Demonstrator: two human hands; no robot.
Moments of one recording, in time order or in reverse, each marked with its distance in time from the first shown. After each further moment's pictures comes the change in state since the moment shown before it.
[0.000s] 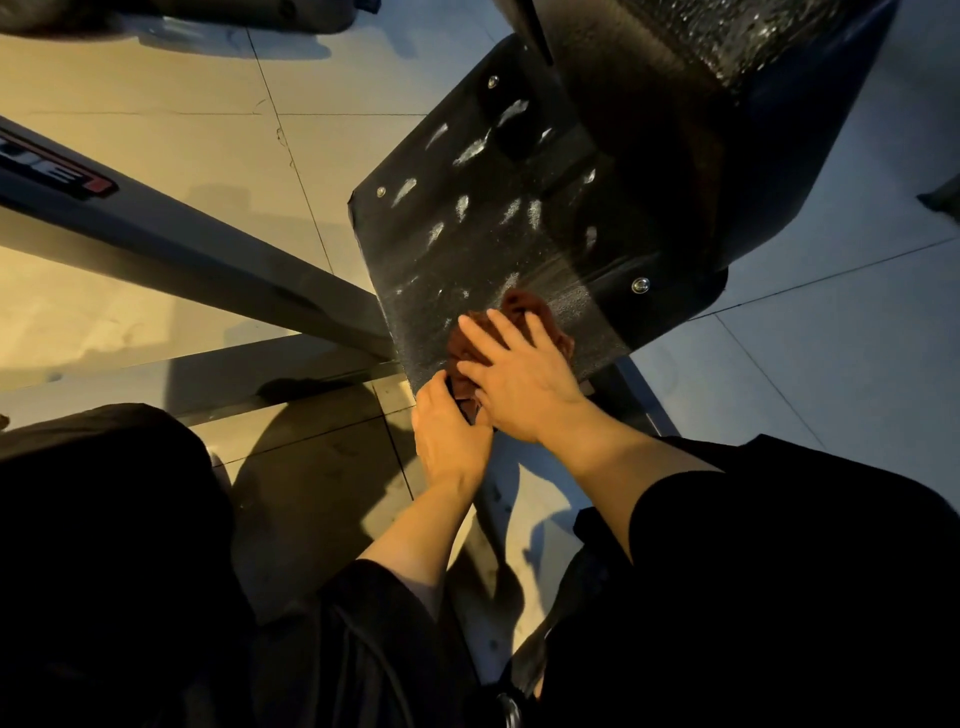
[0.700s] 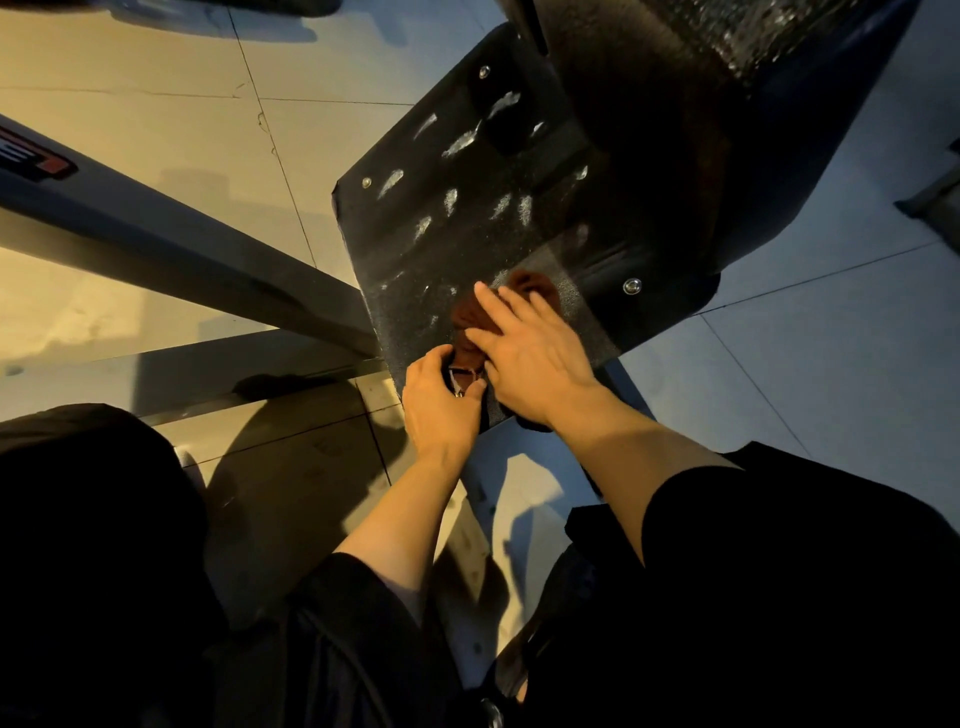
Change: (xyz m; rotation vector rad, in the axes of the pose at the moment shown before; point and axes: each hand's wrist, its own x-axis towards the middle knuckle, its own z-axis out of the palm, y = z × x) left_hand 0.018 0.017 -0.001 -0.096 0.010 0.051; right_hand 0.002 0.025 -0.008 0.105 0.091 0.105
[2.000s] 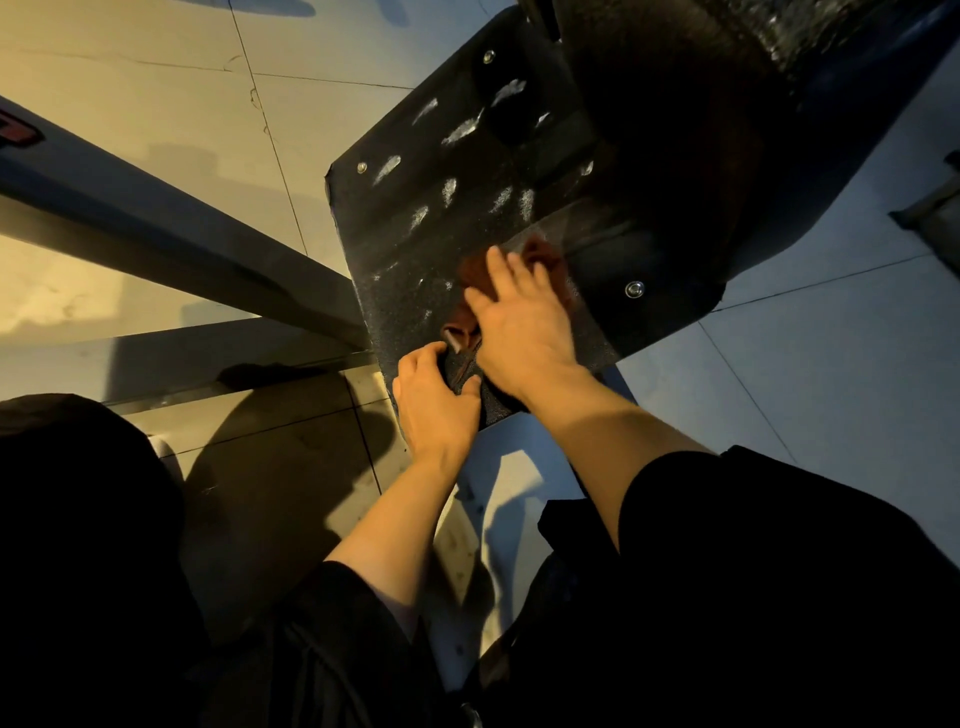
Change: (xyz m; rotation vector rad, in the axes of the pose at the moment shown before) left_hand 0.003 0.001 0.009 0.041 0.049 -0.010; right_hand 0.026 0.000 -0.010 -0.003 0.005 0.141
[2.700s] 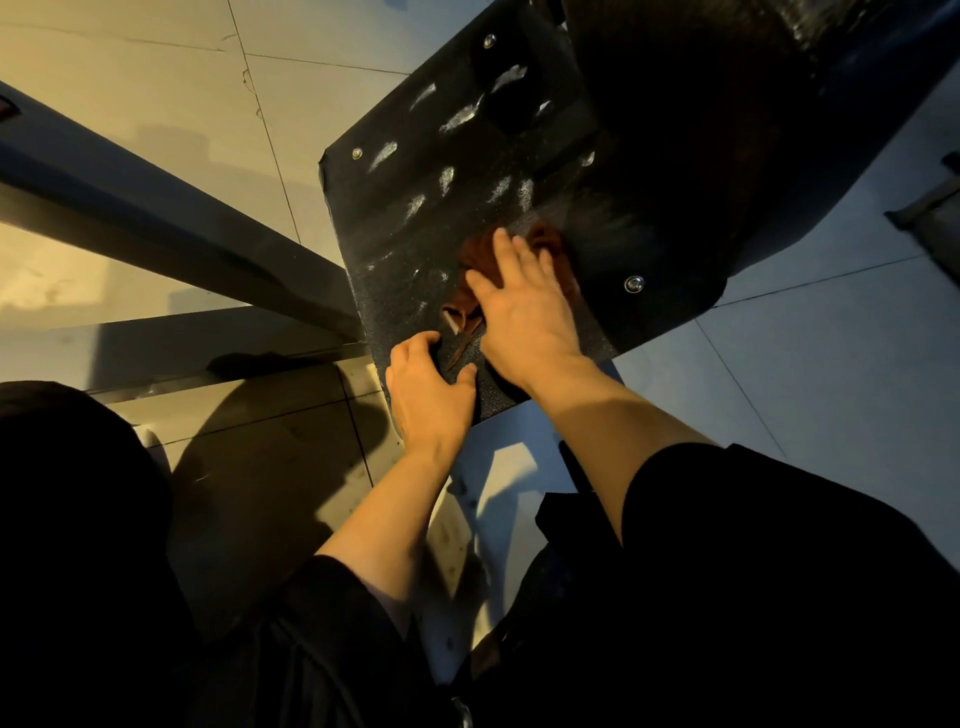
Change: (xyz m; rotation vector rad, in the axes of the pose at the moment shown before) left_hand 0.004 0.001 0.002 -0.002 0.035 -0.006; right_hand 0.003 0.008 0.003 0.042 0.026 0.017
